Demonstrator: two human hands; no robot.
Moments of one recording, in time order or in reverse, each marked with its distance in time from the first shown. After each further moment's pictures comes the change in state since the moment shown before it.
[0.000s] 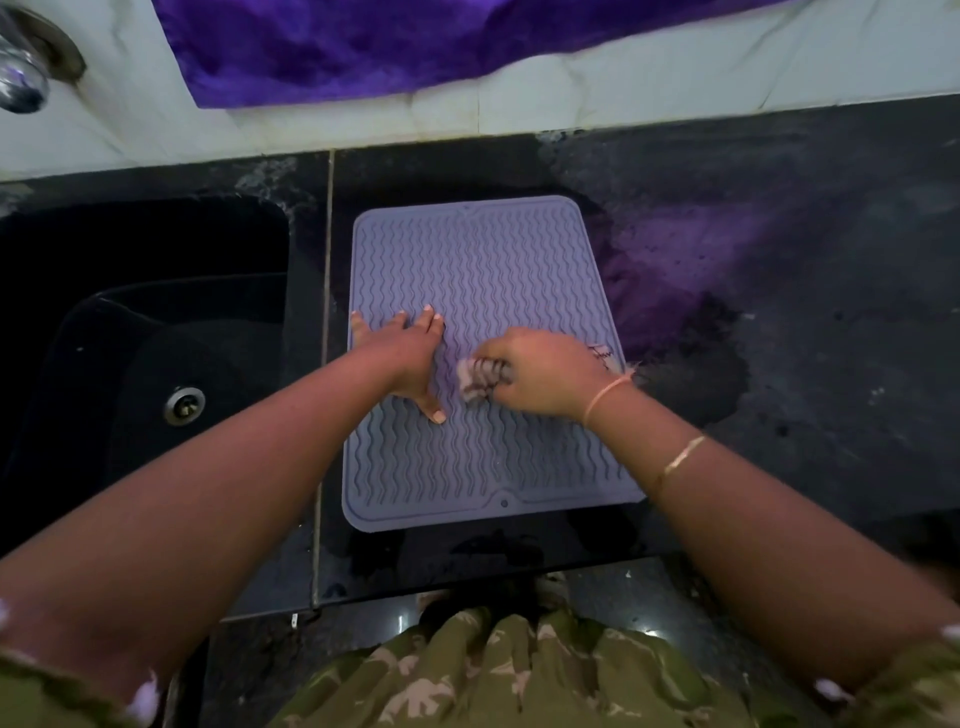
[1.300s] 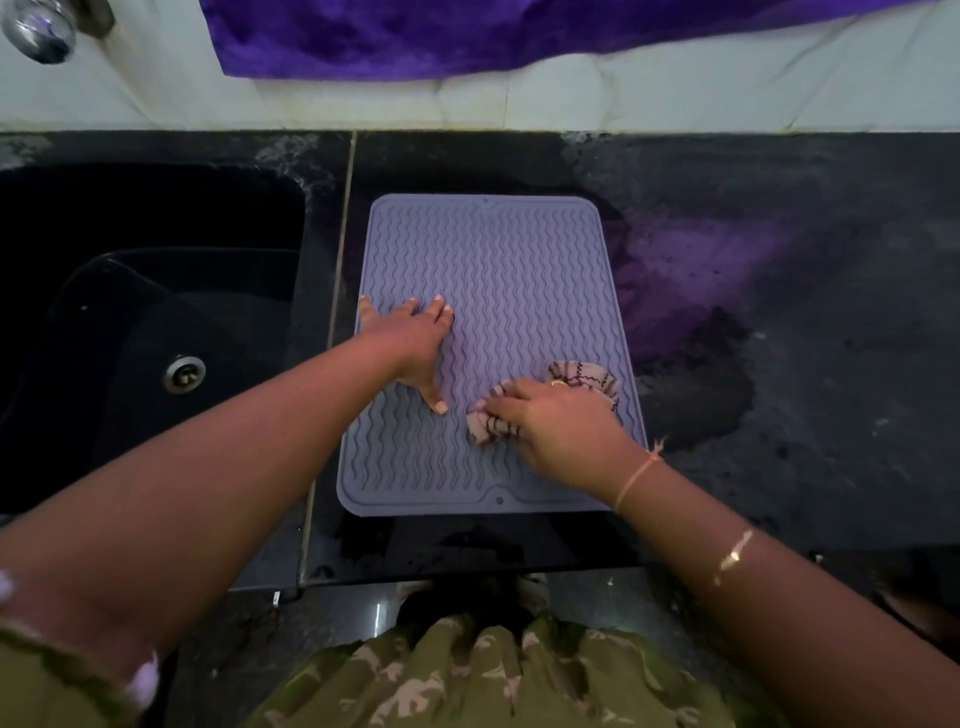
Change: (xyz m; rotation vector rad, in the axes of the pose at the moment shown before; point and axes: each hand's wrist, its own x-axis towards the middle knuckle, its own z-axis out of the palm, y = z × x) left_hand 0.006 -0.002 0.002 -0.020 0.000 -0.021; right_hand -0.045 -0.003 0.034 -0.196 0.084 -0.164
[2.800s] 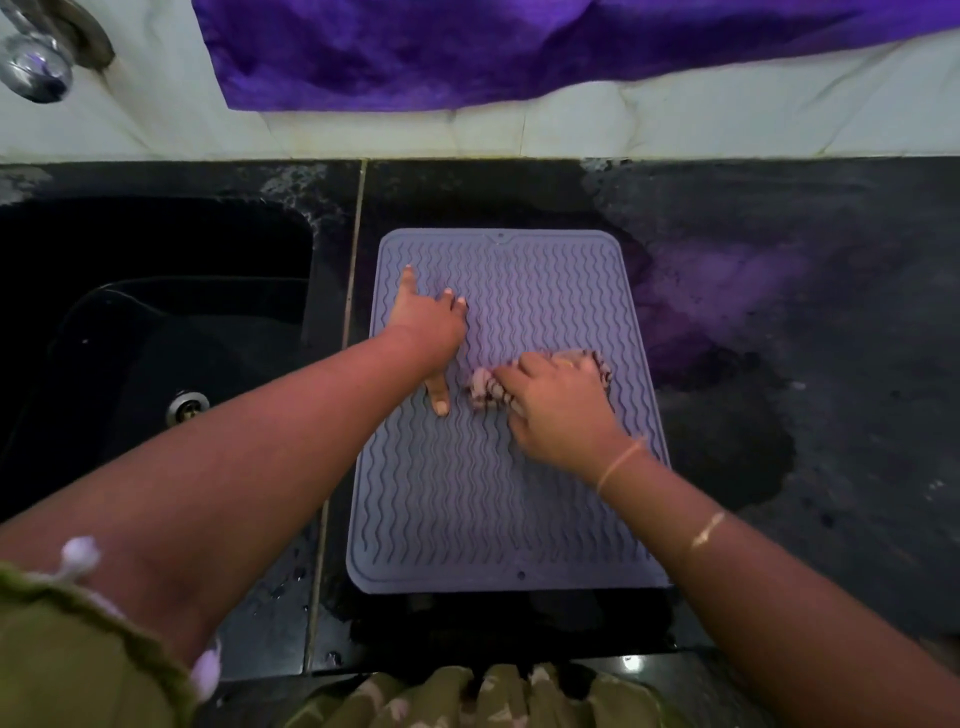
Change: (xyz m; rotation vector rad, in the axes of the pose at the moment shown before) left_hand 0.045 -0.008 -0.044 0.444 0.125 -0.010; right_hand 0.073 0.021 -0.007 0.010 0.097 0.147
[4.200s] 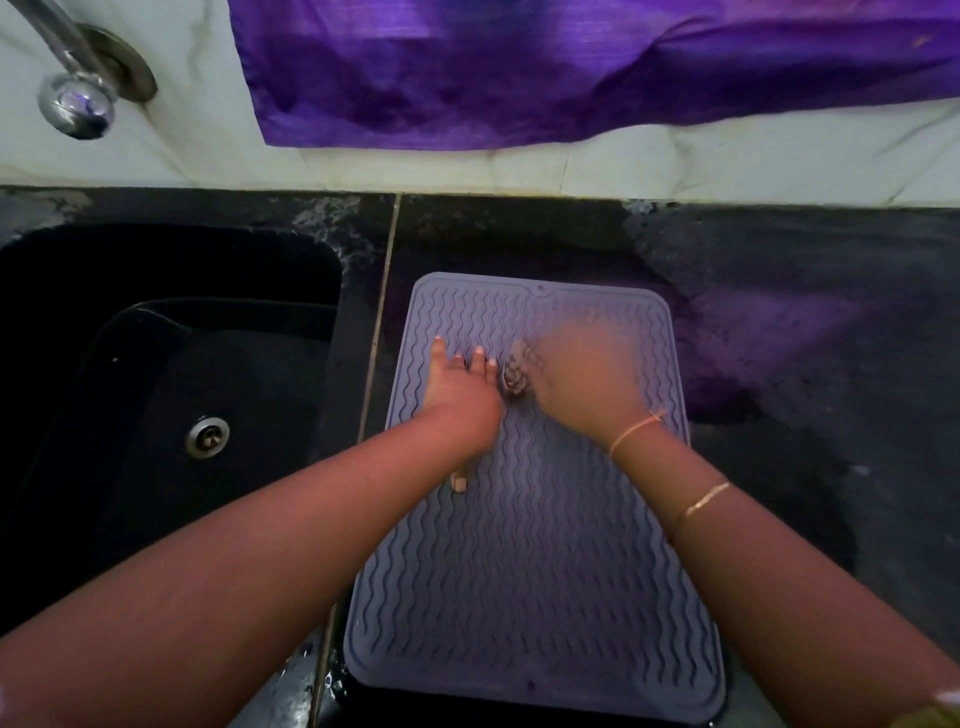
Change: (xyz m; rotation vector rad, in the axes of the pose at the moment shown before) left_hand -0.011 0.013 -0.017 -0.110 -0.182 -0.015; right_hand 0.096 0.038 0.000 0.007 0.085 0.138
